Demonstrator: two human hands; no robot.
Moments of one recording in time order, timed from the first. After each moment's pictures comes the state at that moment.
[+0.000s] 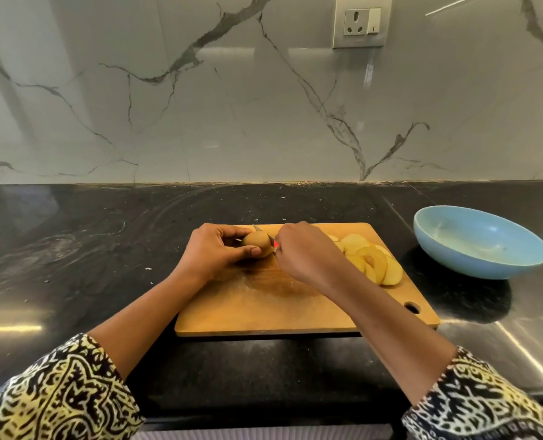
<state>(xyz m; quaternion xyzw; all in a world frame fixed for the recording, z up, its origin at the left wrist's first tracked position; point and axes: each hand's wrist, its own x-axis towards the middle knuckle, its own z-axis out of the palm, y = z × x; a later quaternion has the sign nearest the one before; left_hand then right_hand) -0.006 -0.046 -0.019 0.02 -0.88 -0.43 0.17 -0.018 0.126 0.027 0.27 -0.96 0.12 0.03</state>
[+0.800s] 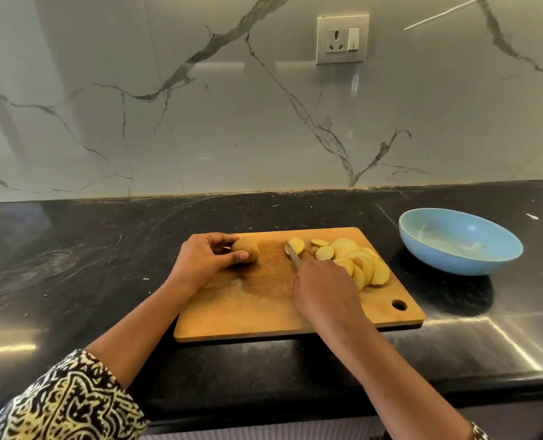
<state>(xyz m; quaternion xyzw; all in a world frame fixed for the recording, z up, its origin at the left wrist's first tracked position) -0.005 -0.056 -0.023 0.03 -0.87 -0.46 0.16 0.026 0.157 0.009 0.14 -0.98 0.13 0.04</state>
